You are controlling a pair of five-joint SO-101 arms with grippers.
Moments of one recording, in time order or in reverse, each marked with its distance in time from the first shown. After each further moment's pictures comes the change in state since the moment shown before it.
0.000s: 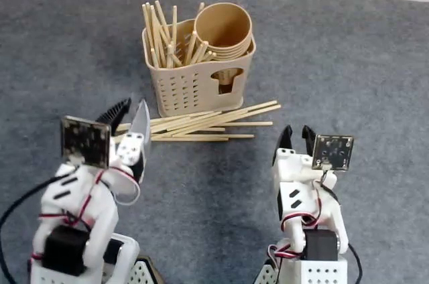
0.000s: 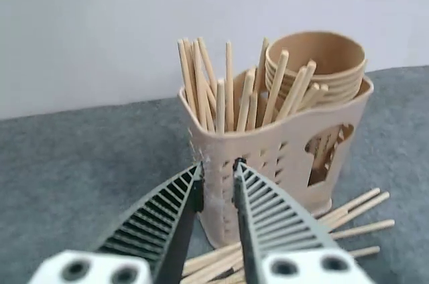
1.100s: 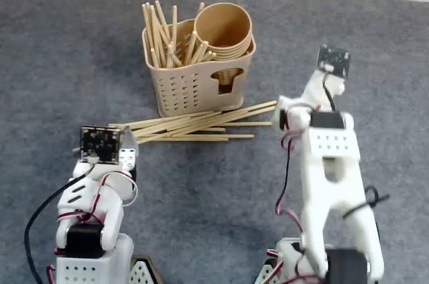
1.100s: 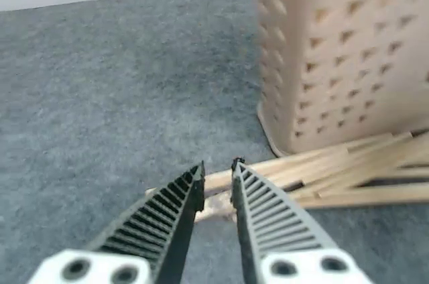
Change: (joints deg) left arm -12.3 -12.9 25.8 -0.7 -3.7; right arm -0.1 83.9 -56.0 11.3 -15.2
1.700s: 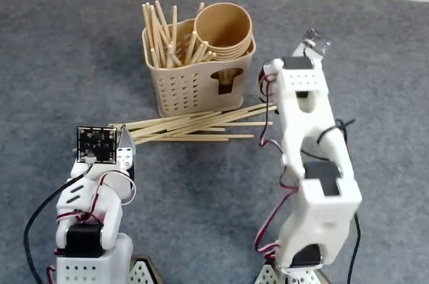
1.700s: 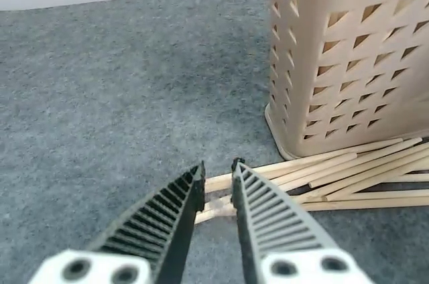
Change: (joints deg) left arm -0.7 0.2 0.4 -0.9 0.0; right arm -4.7 41.4 -40.6 15.8 -21.4
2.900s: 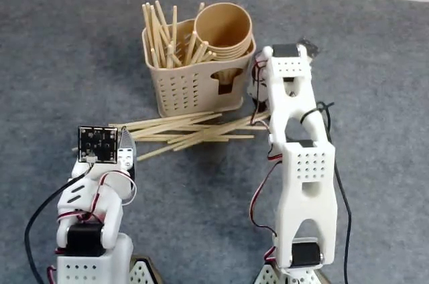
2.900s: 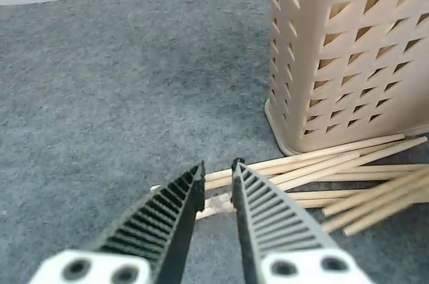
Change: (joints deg) left arm 0.0 0.0 0.9 -0.1 0.0; right arm -0.2 29.2 -33.7 21.3 -3.0
